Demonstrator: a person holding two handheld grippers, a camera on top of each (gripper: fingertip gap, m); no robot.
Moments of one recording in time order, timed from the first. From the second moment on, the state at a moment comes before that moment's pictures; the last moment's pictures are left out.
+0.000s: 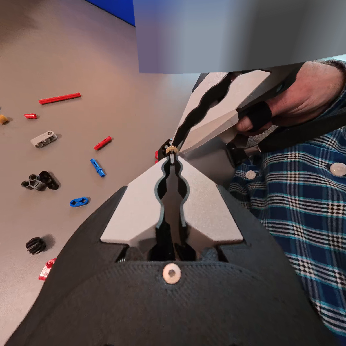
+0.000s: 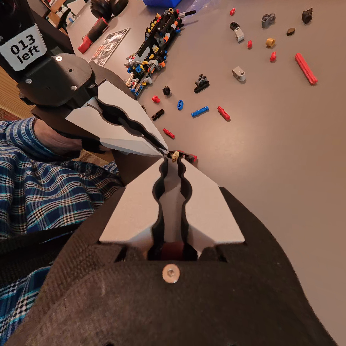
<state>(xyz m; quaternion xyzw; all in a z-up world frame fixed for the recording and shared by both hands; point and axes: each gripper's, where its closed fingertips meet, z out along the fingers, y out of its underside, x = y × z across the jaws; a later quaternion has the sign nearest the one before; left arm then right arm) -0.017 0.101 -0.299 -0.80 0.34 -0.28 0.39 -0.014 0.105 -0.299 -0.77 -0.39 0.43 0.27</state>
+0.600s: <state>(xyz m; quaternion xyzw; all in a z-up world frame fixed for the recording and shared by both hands) -0.019 0.100 -0.309 -0.82 0.36 -0.25 0.38 -0.020 0.102 -0.309 -0.78 -0.41 0.40 0.26</state>
